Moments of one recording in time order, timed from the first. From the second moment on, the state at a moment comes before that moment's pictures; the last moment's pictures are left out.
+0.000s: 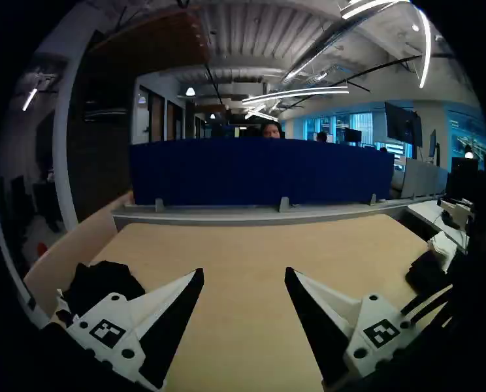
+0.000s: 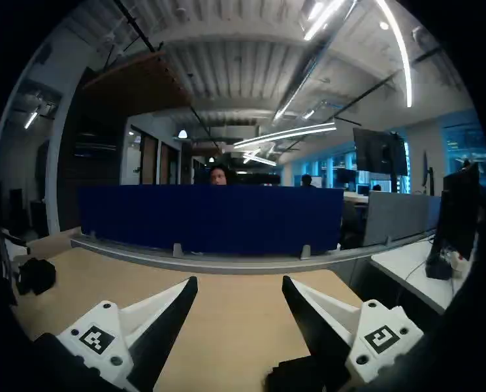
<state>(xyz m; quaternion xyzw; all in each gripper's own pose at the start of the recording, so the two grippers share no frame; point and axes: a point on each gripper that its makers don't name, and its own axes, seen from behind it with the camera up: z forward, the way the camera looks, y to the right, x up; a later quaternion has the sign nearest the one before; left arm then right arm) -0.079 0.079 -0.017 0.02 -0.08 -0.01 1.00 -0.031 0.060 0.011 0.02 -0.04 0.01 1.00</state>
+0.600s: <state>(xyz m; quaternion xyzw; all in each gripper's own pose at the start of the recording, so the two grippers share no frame) -0.026 0.045 -0.005 0.07 0.02 0.00 1.00 -0.028 0.009 0.015 0.04 -0.05 0.01 1.00</state>
